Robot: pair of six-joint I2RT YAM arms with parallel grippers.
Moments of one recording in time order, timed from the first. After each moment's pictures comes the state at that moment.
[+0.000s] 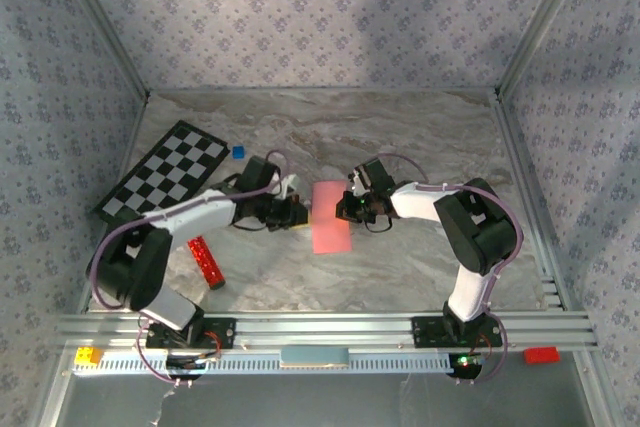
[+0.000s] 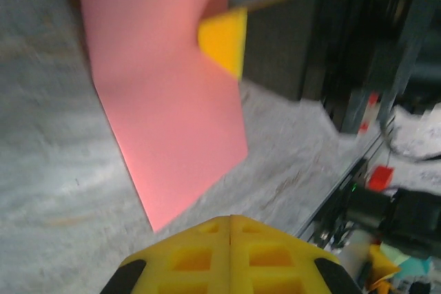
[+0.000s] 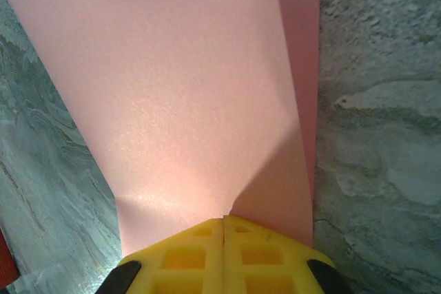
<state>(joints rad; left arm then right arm) -0.55 1.55 0.86 -0.29 0.66 -0.67 0.54 1.79 0.89 -0.10 -0.41 0.66</state>
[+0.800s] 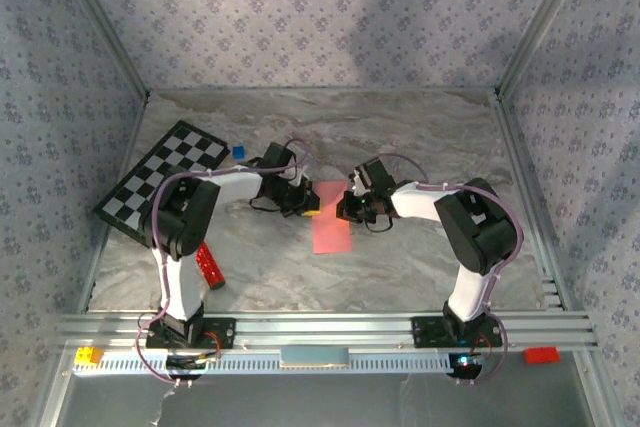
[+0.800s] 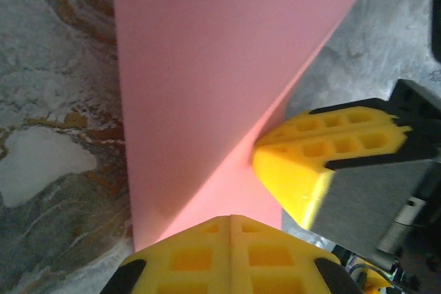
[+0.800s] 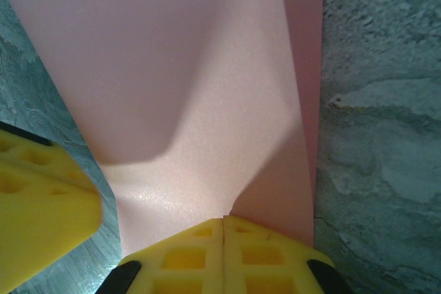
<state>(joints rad) -0.53 1.94 1.11 -0.29 0.73 -0.61 0.54 1.79 0.89 -0.11 -0.42 0.66</state>
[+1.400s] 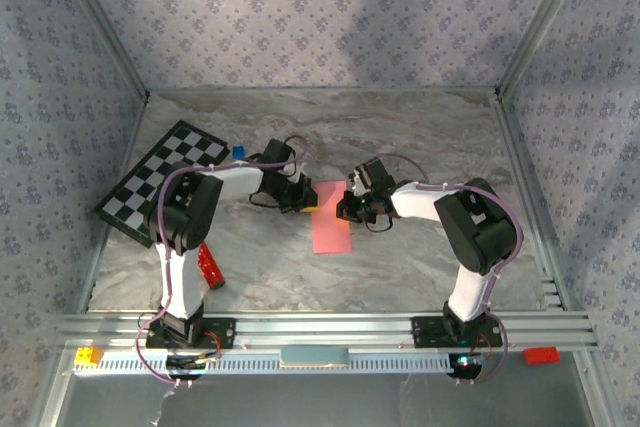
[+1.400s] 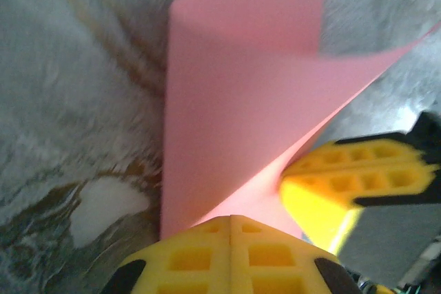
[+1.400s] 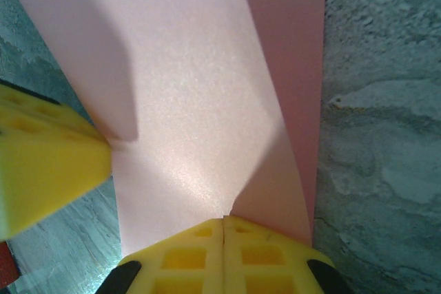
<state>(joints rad) -0.51 1.98 1.18 -0.33 0.70 -0.60 0.54 1.80 0.89 -0.11 -0.42 0.67</state>
